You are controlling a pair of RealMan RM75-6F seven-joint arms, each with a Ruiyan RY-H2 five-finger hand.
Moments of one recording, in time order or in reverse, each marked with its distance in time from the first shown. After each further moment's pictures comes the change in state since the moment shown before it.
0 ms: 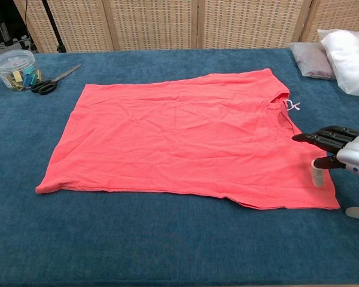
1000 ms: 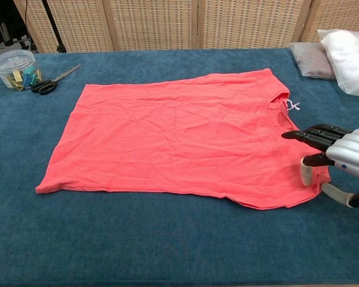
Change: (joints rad) left arm -0.006 -0.008 0.000 -0.002 -0.016 -0.003 0.016; right arm 0.033 -0.041 -0.019 0.047 -0.007 0.030 0.072
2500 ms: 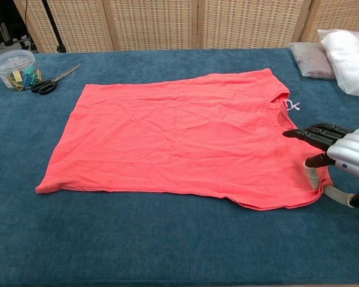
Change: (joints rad) left arm -0.169 -0.309 0.020 0.504 0.178 -0.225 -0.326; right arm 0.001 -0.029 -0.014 0.050 0.002 0.045 0.027
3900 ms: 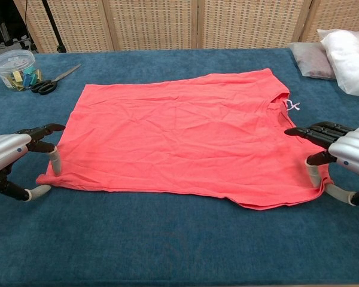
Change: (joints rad) left arm -0.100 -0.337 -0.013 0.191 -0.132 -0.105 0.127; right arm 0.005 0.010 -0.001 -0.014 0.018 -0.007 0.007
